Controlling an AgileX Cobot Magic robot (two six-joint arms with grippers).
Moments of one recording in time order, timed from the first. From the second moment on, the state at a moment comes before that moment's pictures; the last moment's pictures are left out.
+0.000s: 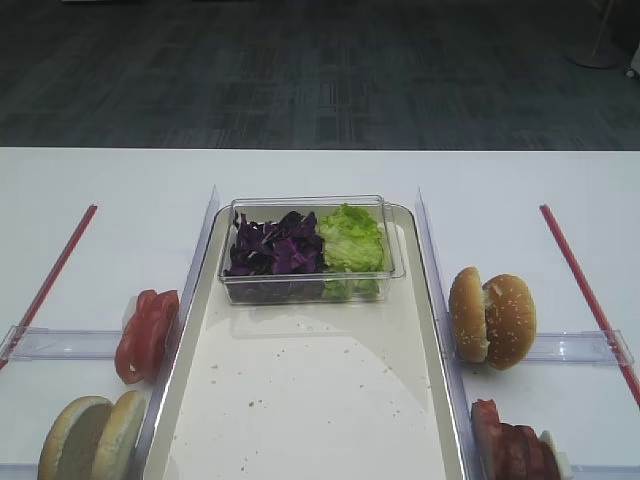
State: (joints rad) left arm -0.04 -0.01 -0.48 -0.08 1.18 0.09; right arm -0.02 -0.02 -0.48 0.08 1.13 -0.10
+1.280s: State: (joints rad) left arm -0.04 0.79 -0.85 -0.05 1.26 0.06; right arm -0.02 -0.02 -0.48 0.08 1.13 -0.10
